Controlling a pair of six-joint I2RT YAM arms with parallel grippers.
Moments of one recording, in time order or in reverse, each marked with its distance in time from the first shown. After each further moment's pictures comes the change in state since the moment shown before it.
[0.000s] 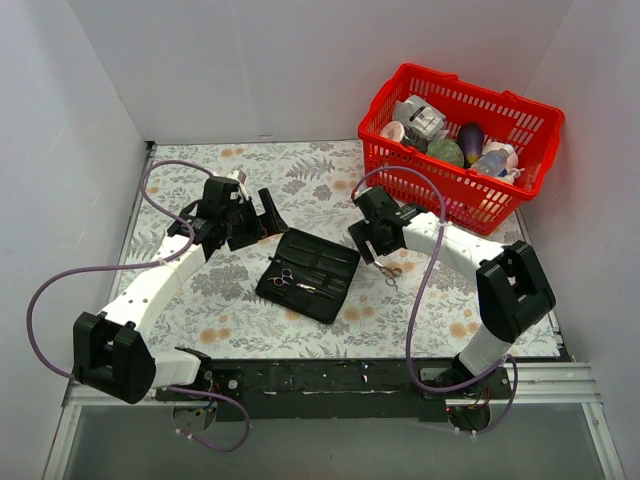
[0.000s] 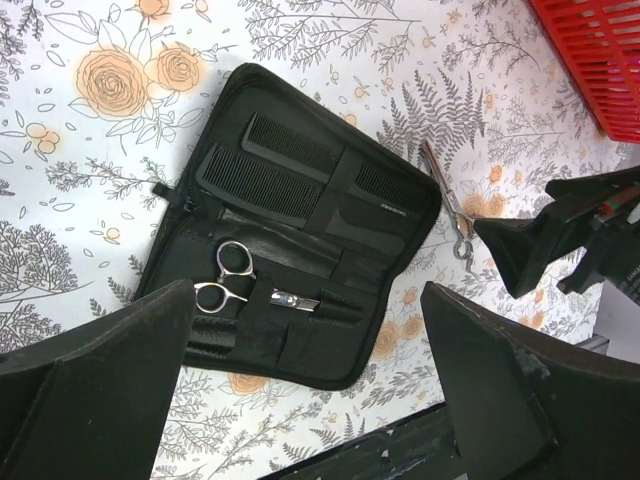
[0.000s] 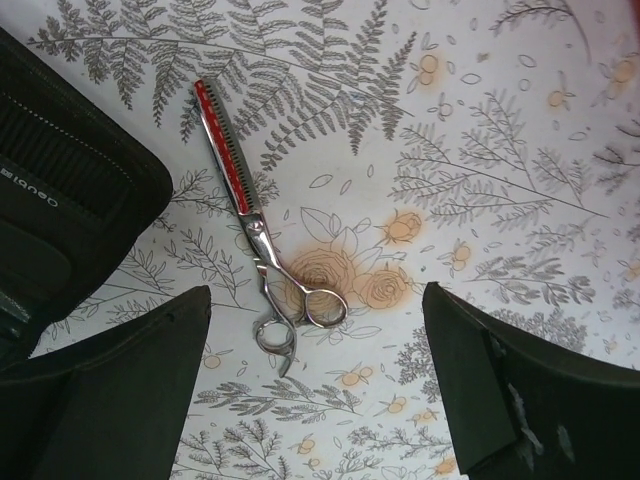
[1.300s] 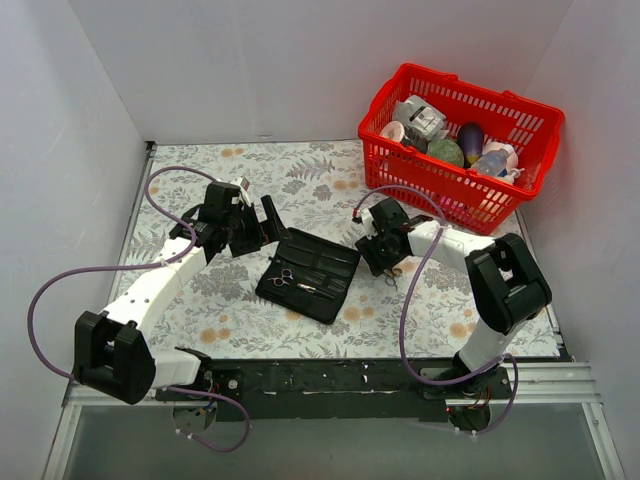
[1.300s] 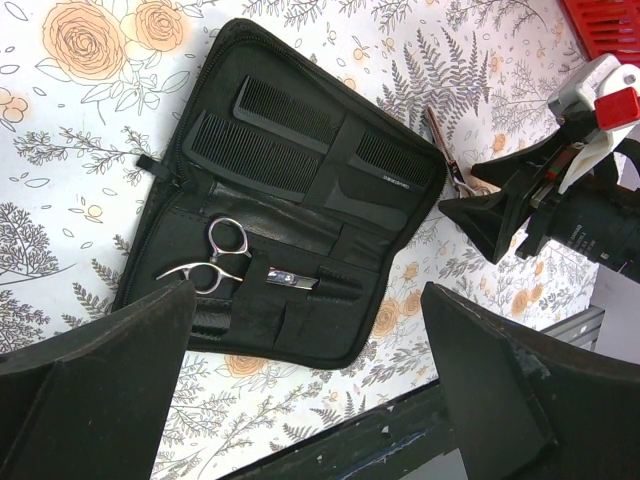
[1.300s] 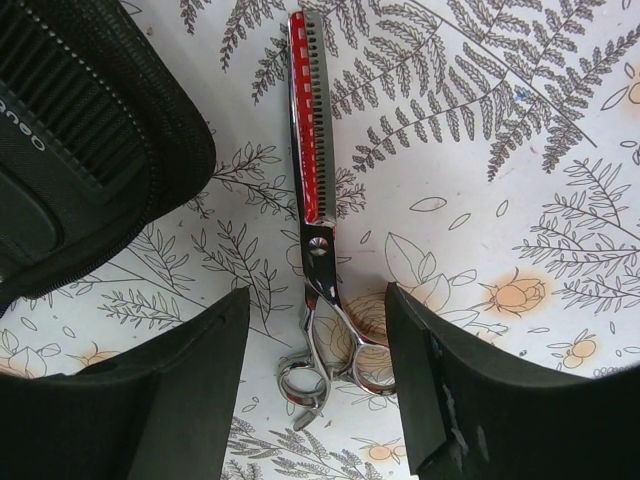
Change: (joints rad) left arm 0.000 -0.002 -0.043 -0.006 0.061 0.003; right arm -0.095 0.071 -0.171 0.188 -0.347 -0.198
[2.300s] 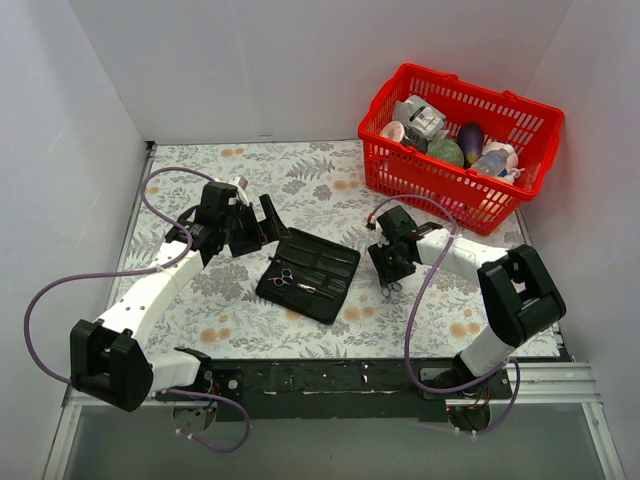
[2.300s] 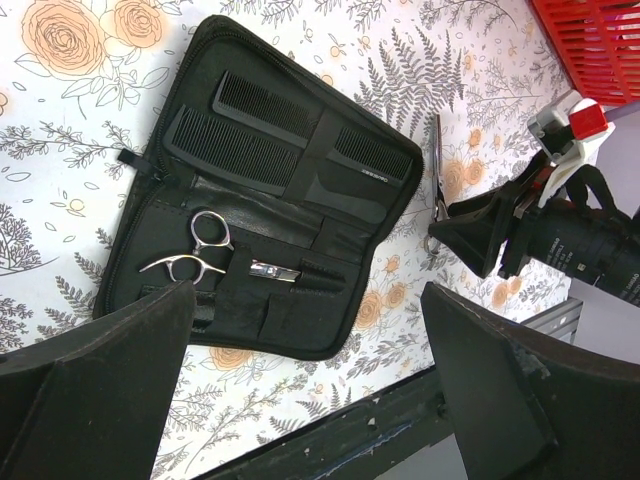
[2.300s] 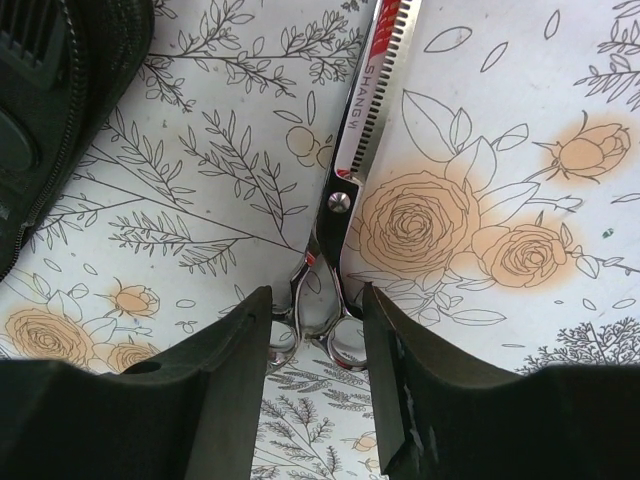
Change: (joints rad) left arm 0.000 -0.034 0.000 -0.007 0.023 -0.019; right arm -0.021 -0.103 -0.101 -0.070 -0.040 0.206
